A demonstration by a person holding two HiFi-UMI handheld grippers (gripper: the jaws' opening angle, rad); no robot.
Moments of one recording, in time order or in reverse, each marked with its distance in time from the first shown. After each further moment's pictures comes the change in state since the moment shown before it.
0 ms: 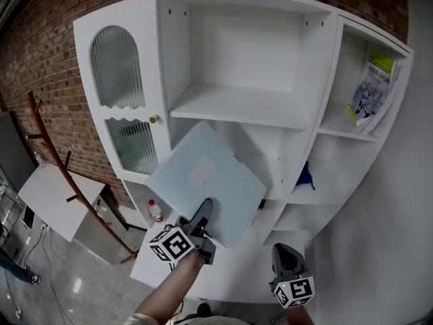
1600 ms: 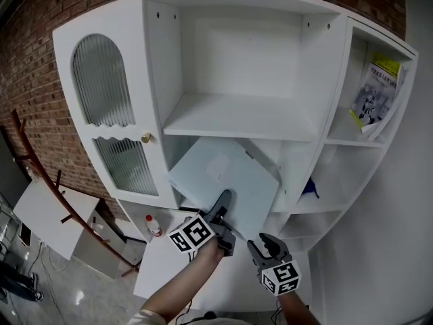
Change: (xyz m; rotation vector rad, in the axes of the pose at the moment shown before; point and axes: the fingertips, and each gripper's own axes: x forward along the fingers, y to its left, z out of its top) left arm 0.103 0.018 -0.019 -0.151 0.083 -0.010; right arm 0.116 0.032 -0.020 0.007 0.132 0.128
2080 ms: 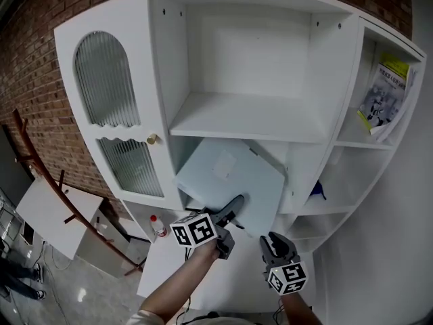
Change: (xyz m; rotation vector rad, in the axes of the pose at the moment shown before) left arm 0.008 -0.003 -0.013 0.132 0.211 -0.095; right arm 0.003 -0.022 0.005 0.064 -0.058 -0.095
